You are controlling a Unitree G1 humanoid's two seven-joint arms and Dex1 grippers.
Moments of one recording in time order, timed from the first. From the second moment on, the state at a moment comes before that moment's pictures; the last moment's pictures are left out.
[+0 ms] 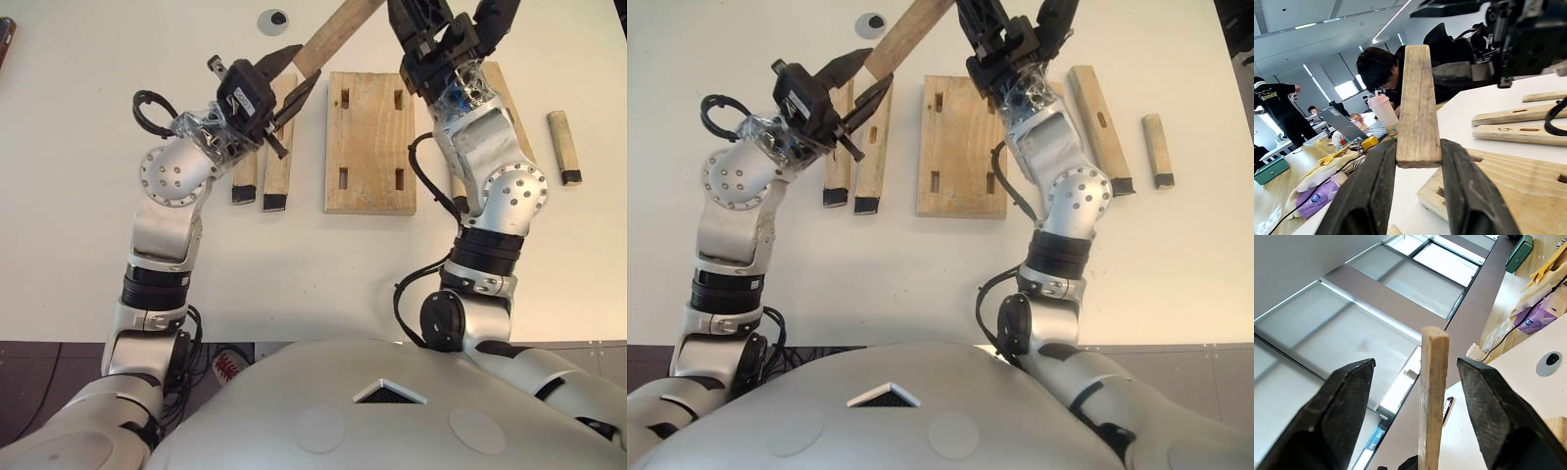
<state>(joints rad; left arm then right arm) -0.18 0.38 -0.16 -0.20 -0.09 0.01 -0.56 -0.40 0.11 -0.28 -0.04 1.19 0.71 0.15</state>
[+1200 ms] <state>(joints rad) -0.15 0.31 -0.11 -0.22 -0.12 0.11 -0.45 -0.43 -0.43 -0.44 0.16 0.59 0.31 0.28</state>
